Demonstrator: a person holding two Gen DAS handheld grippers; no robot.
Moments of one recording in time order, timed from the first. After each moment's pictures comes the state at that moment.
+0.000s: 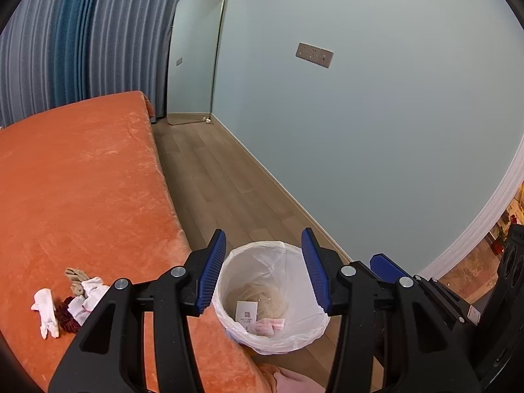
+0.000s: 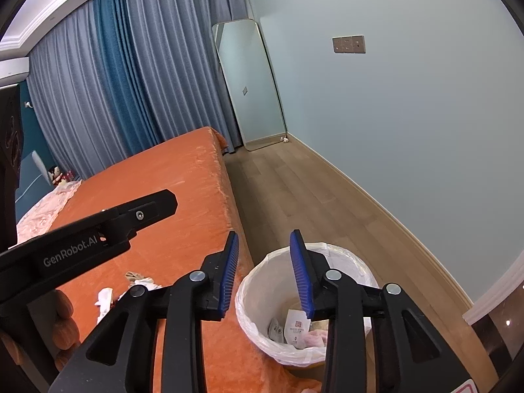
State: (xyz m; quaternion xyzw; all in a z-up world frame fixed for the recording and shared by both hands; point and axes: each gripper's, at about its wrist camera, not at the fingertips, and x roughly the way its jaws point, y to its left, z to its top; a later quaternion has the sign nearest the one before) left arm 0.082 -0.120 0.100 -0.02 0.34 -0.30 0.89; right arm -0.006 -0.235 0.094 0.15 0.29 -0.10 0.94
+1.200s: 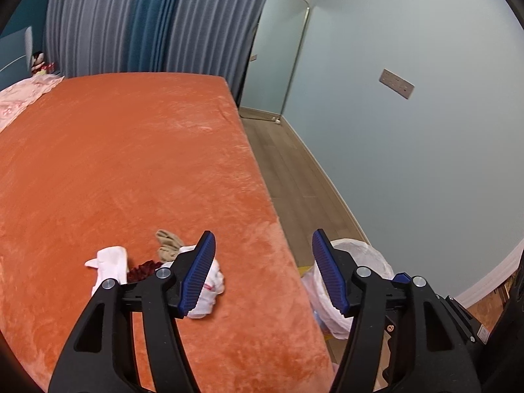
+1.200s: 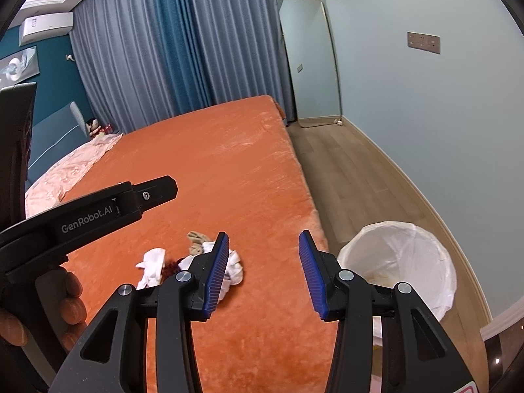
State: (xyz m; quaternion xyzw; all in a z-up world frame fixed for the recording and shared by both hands) left arm 0.101 0.056 0.066 -0.09 0.36 -0.16 0.91; right arm 0.036 -0.095 0.072 0.10 0.34 0.01 0.93
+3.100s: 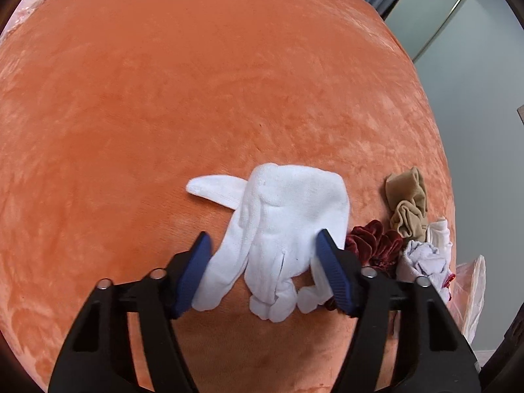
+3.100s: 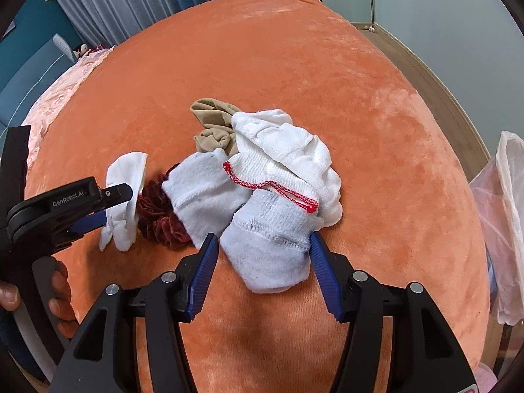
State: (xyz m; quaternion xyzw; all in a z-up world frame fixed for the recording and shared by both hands) left arm 0.213 0.252 -0.182 -0.20 0.55 0.02 0.81; right arm 0.157 0.032 -0.143 0.10 0.53 0.05 0.84
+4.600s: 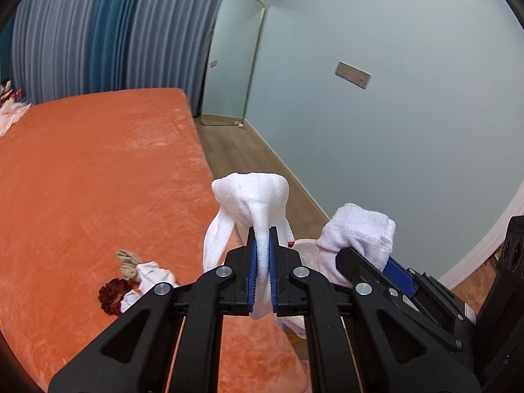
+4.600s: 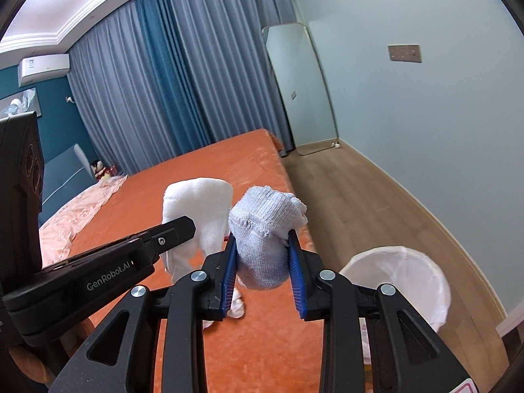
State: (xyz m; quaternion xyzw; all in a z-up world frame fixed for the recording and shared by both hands) left arm 0.071 -0.027 0.122 -0.05 0.34 -0.25 0.91; right arm 0.015 -0.163 0.121 0.15 0.27 0.00 0.95
